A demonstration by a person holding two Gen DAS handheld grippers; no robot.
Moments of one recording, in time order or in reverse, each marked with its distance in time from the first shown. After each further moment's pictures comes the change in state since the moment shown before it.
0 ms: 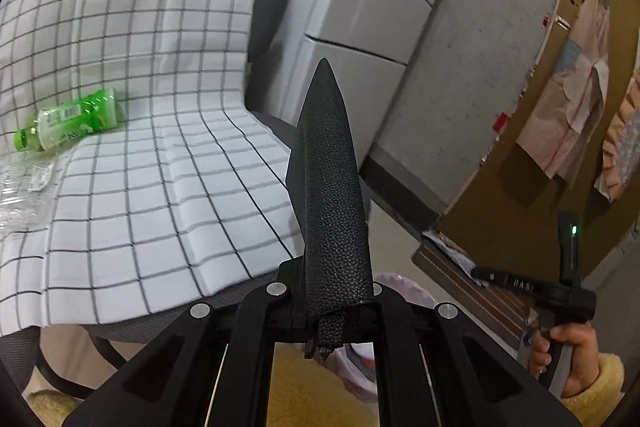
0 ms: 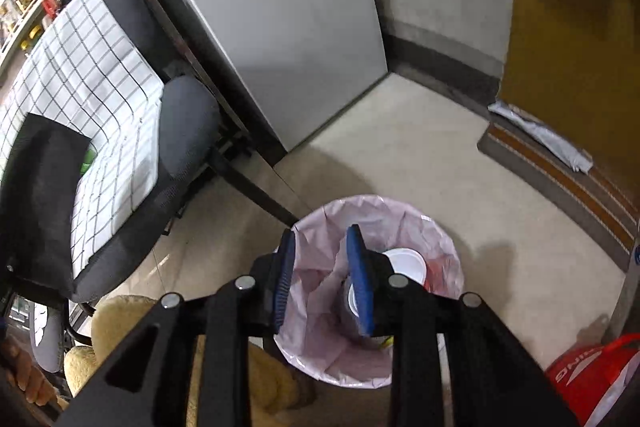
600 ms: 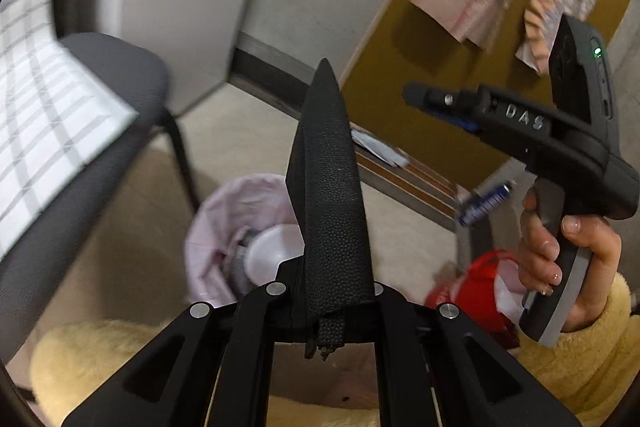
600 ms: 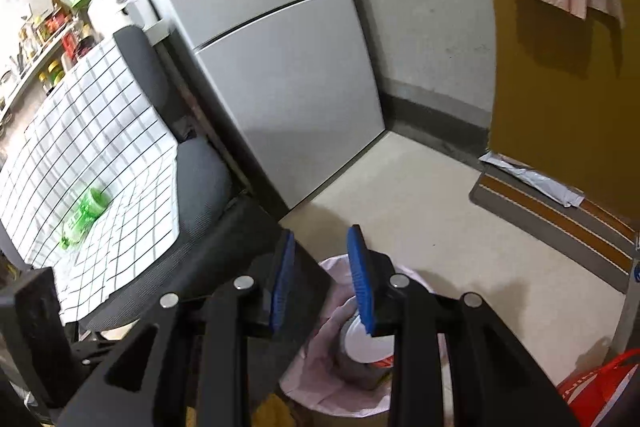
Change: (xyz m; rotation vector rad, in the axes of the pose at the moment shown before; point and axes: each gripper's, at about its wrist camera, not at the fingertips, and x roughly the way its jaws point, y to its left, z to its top) left arm 0.112 -0.115 -0.042 0.228 0.405 -0.369; right arm -0.056 -0.031 0.017 0.015 -0.196 0.010
